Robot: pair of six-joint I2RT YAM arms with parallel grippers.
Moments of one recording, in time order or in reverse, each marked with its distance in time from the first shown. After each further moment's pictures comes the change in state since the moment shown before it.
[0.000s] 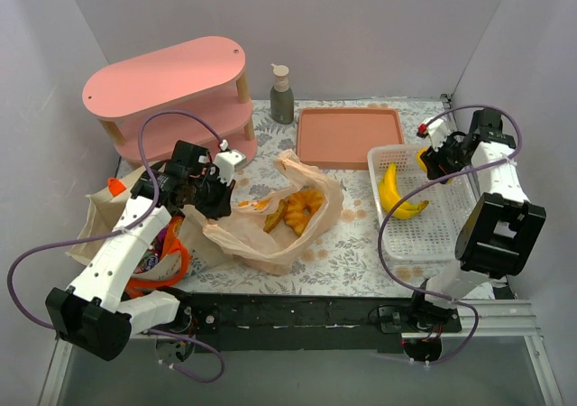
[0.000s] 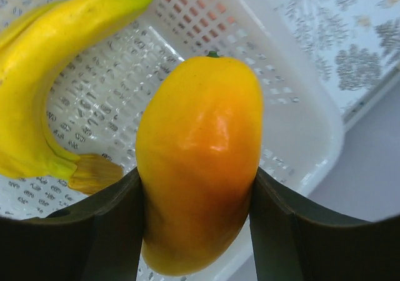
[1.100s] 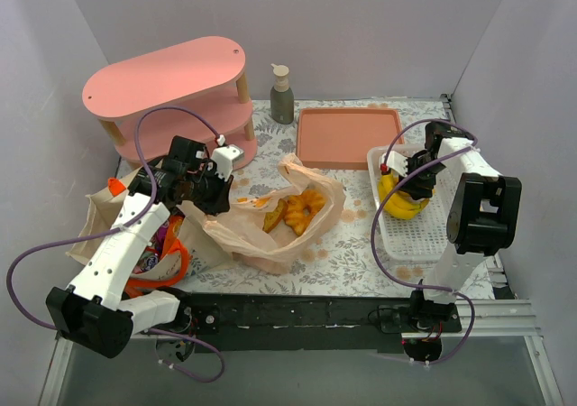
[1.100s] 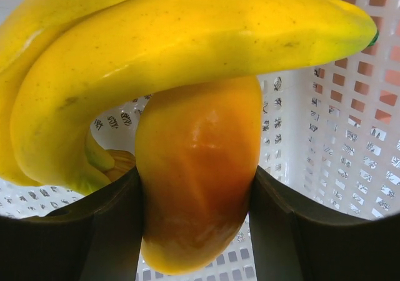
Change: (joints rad) left arm 0.018 0.025 0.042 -0.025 0.009 0.000; right arm 0.190 0.204 -0.004 -0.189 0.192 -0.503
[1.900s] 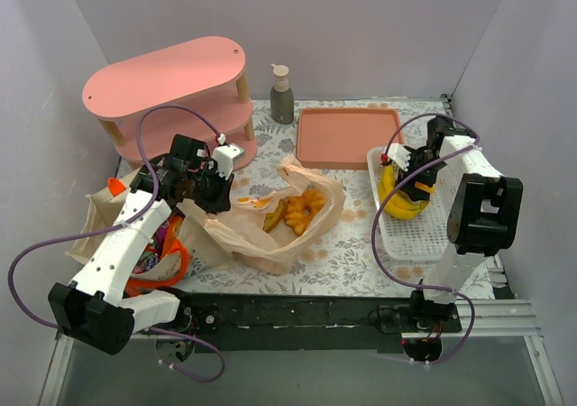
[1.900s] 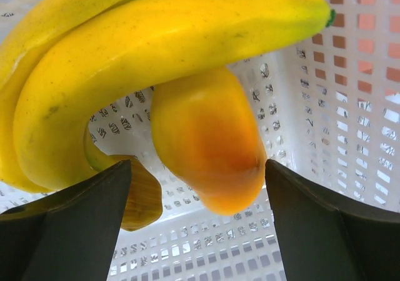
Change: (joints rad) left arm 0.009 0.020 0.001 0.009 0.010 0.000; right arm -0.003 -0.001 0.019 0.010 -0.005 0.153
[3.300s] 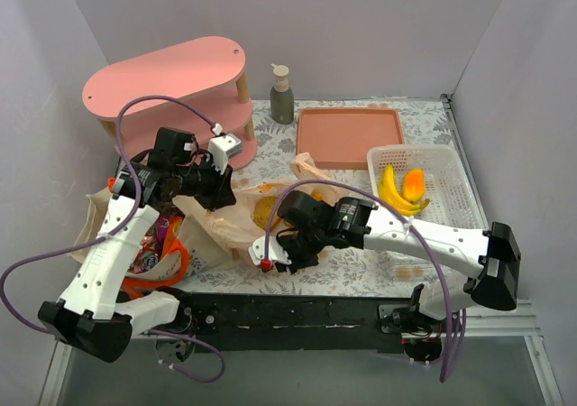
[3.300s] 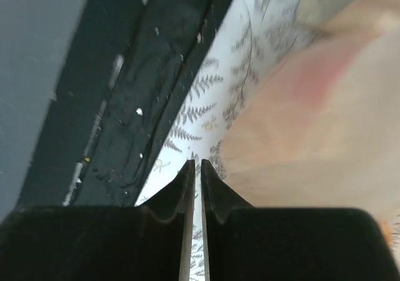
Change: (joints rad) left arm 0.001 -0.045 0.117 -0.055 0.177 0.014; right arm 1.308 -0.358 -0.036 0.093 -0.203 0.679
